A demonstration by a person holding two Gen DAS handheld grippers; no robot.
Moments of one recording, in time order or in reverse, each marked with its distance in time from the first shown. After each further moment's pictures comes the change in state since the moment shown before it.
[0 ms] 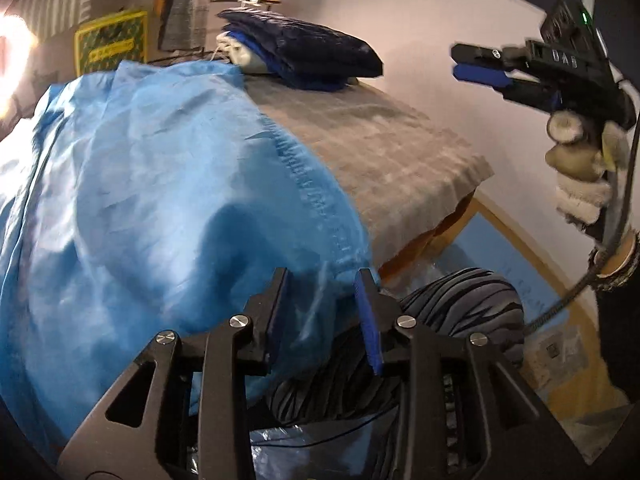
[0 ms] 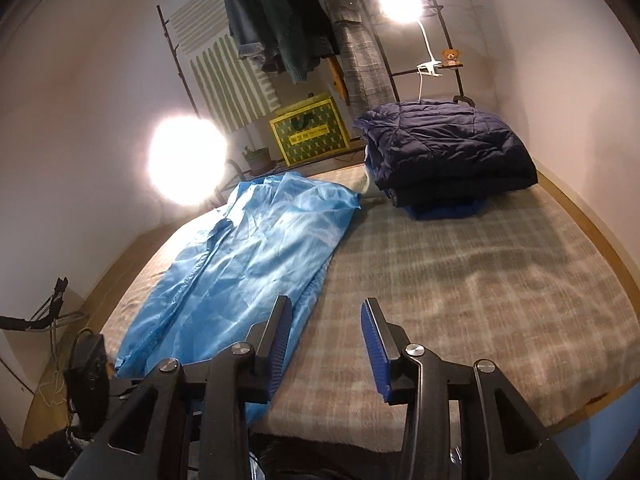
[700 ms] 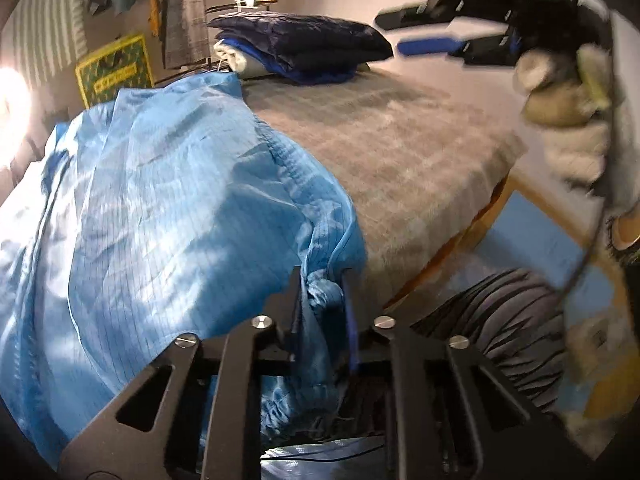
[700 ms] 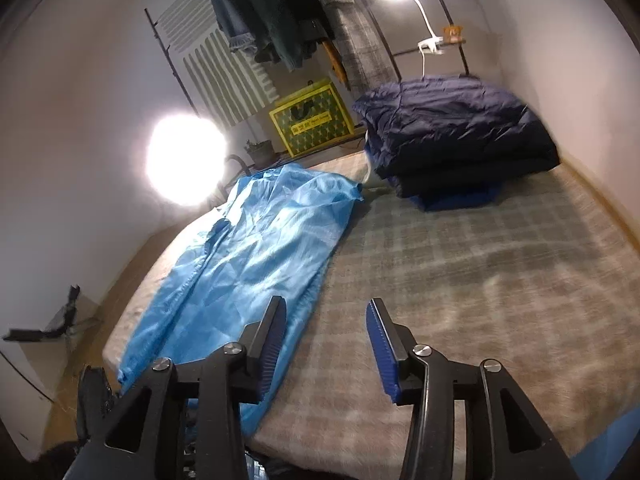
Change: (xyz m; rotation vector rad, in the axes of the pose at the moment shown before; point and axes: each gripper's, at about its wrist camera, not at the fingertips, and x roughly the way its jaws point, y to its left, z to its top) left arm 0.027 -0.013 0.014 0.069 0.013 0.136; right arm 0.070 -0.028 0.024 0.084 0.063 0.097
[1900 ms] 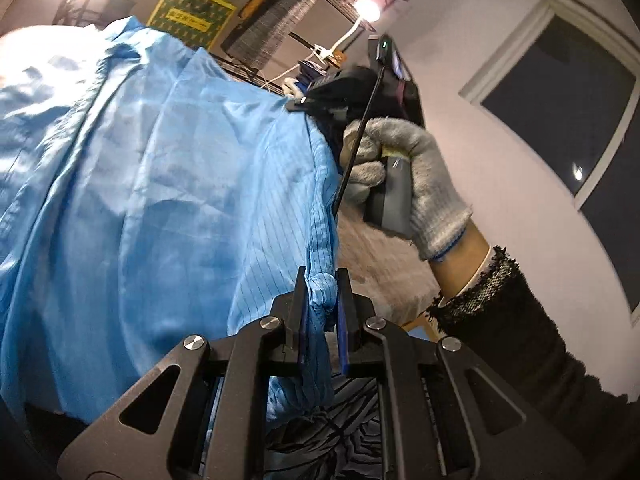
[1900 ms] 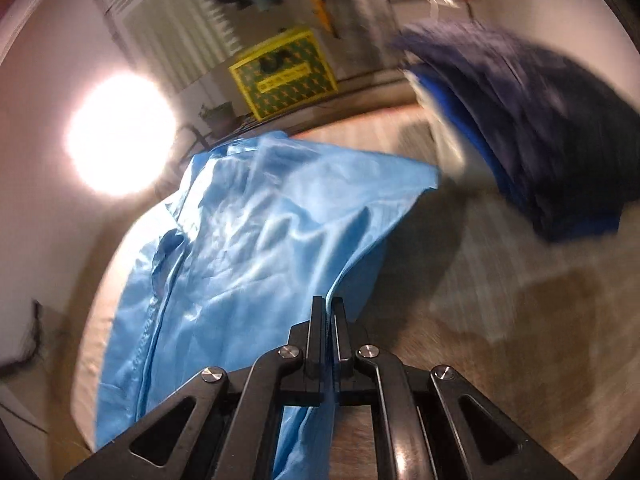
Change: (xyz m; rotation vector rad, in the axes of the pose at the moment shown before) left arm -0.076 0.104 -0.046 -0.578 -0.253 -0.317; right arm 0.208 0.104 0.087 -0.044 0.143 -0.227
